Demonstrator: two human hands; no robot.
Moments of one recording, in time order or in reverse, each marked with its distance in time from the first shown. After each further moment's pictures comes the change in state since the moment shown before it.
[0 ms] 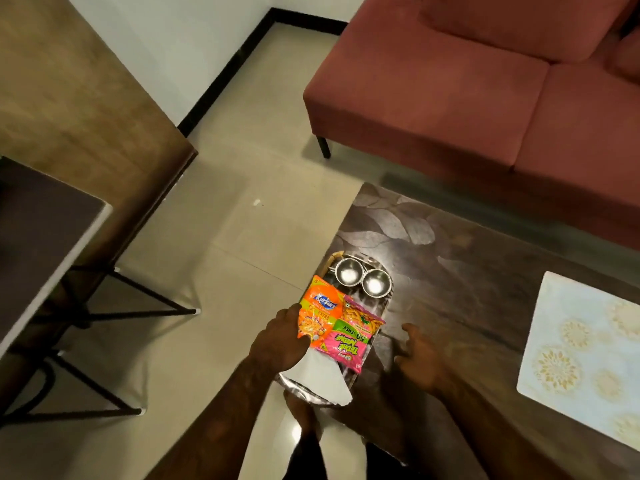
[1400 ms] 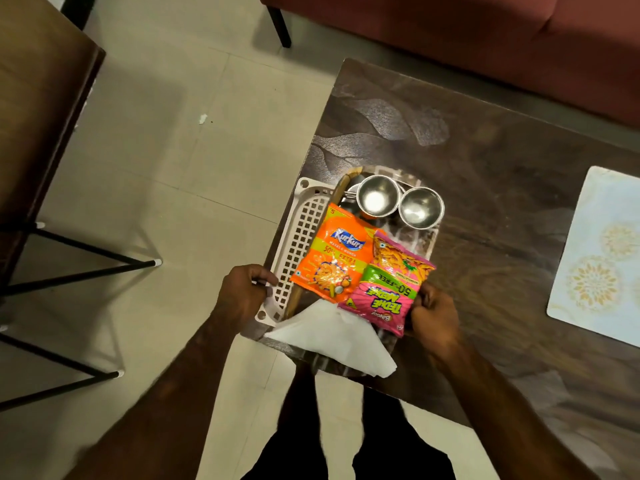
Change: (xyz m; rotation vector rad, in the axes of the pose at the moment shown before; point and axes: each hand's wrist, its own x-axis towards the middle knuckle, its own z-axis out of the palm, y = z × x) left_hand 0.091 -0.090 0.067 -0.493 0.085 -0.184; right_hand 0.058 0.046 0.100 0.811 0.317 0.187
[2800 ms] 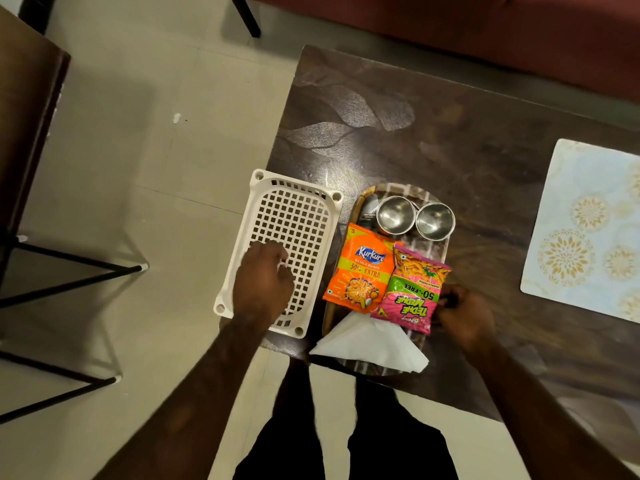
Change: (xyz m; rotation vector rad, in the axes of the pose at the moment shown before) left_hand -0.047 0.075 0.057 0.375 0.154 0.348; right_hand 0.020 0.049 -0.096 -0.381 0.088 0.067
